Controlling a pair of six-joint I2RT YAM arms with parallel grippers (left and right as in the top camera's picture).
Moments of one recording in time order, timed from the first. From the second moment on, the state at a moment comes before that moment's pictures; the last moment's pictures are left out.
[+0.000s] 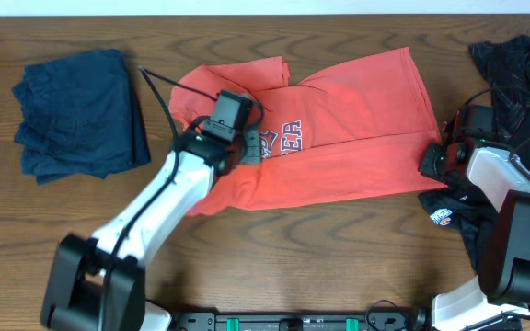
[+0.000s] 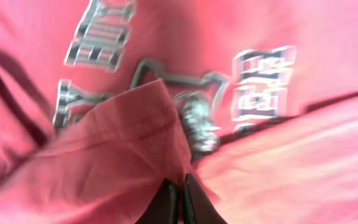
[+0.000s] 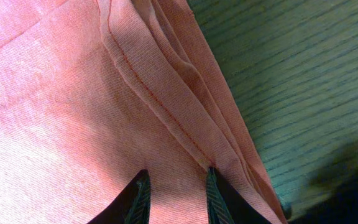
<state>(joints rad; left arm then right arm) -0.45 1.60 1.09 -0.52 -0.01 -0.42 -0.20 1.76 0.93 -0.46 -0.01 0.22</state>
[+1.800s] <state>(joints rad) -0.17 1.50 0.74 -0.63 -0.08 -0.56 -0.20 1.75 0.93 -0.48 0.00 0.21</state>
